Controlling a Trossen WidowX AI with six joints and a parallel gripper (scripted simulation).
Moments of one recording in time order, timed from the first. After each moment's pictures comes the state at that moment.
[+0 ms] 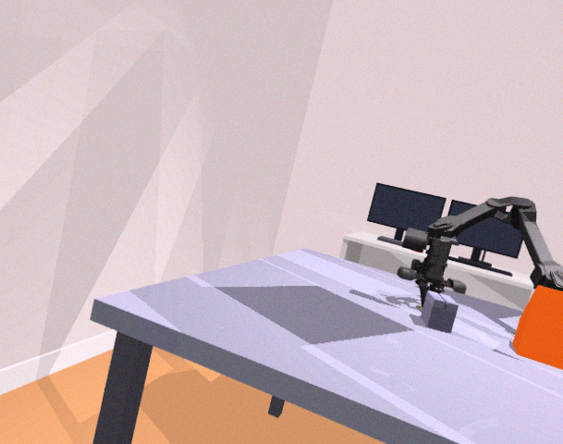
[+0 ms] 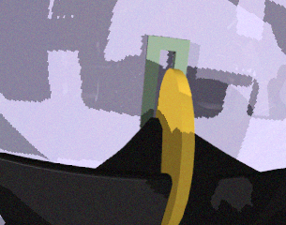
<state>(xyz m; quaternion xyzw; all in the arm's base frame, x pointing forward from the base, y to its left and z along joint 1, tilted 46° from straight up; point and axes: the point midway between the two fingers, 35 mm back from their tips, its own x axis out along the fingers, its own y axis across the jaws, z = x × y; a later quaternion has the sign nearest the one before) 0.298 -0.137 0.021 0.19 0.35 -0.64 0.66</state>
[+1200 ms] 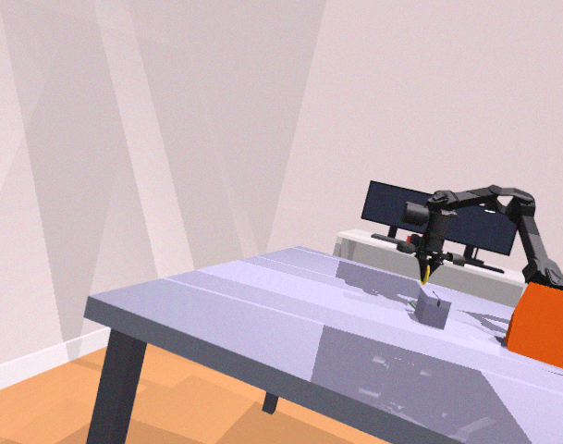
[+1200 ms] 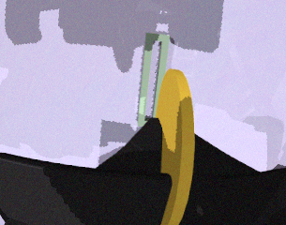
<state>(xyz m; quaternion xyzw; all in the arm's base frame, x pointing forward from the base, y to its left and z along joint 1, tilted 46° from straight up) 0.305 -0.085 0.069 0.18 0.35 -0.64 0.65</state>
